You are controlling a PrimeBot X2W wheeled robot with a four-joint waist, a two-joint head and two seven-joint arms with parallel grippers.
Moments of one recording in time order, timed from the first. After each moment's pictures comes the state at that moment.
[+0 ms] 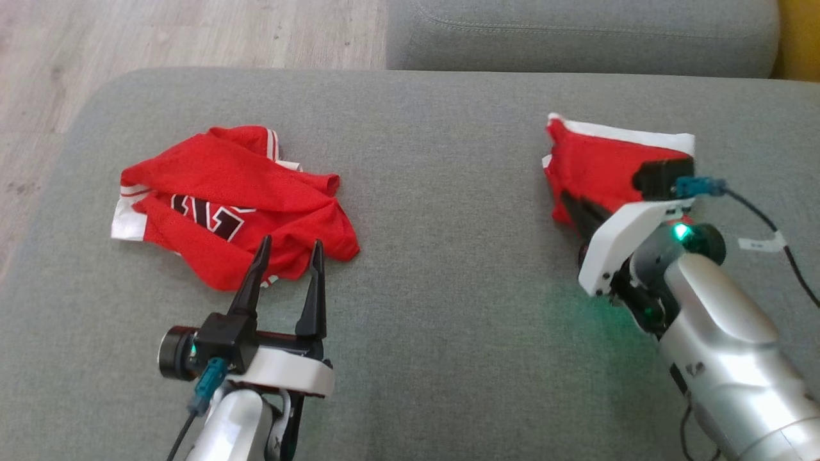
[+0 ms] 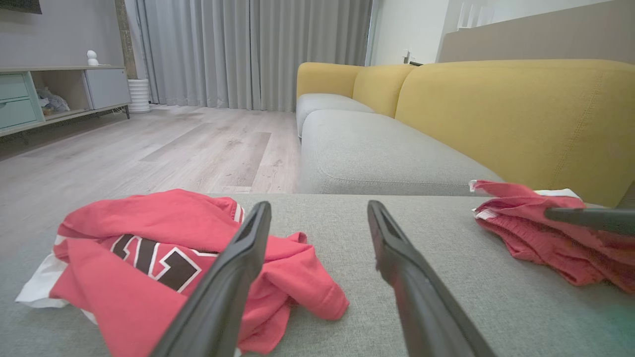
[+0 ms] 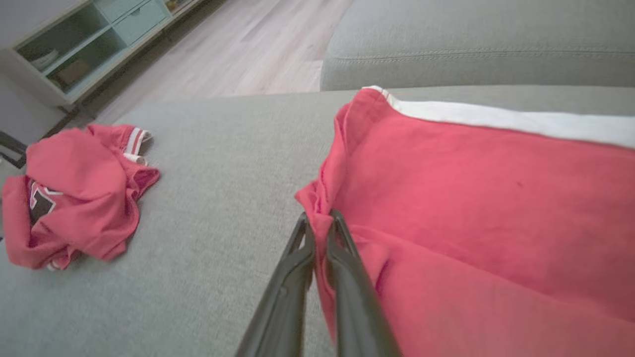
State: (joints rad) left arm -0.20 0.07 -0.32 0.32 -0.24 0.05 -0.25; right arm -0.61 -0.21 0.49 0.77 0.63 0.13 0.17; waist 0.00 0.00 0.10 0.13
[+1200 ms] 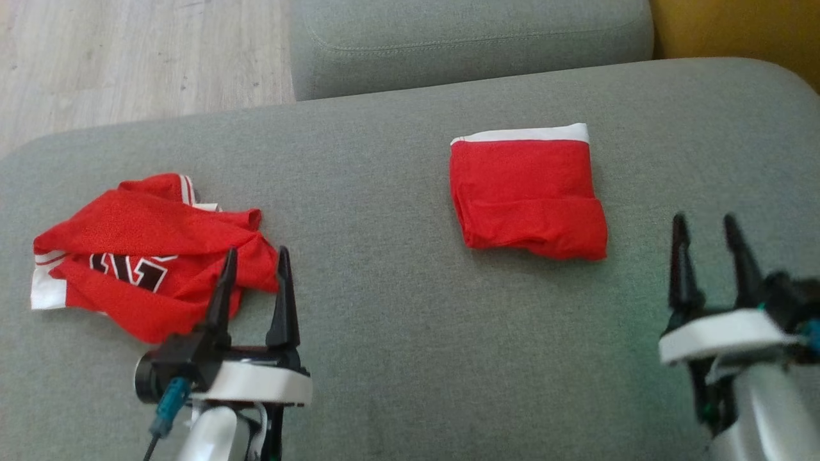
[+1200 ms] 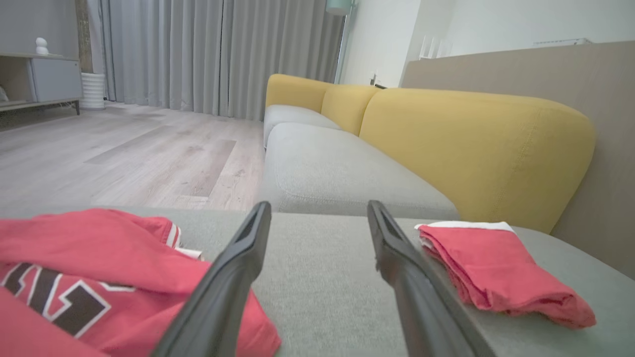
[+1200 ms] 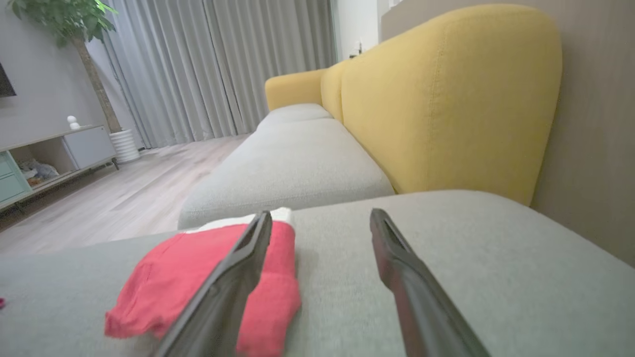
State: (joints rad) left arm -0.14 0.05 -0.22 0.25 -0.30 0.02 -0.25; right arm -0.22 -0.14 -0.04 0.42 0.22 0.13 -0.25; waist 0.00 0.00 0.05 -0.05
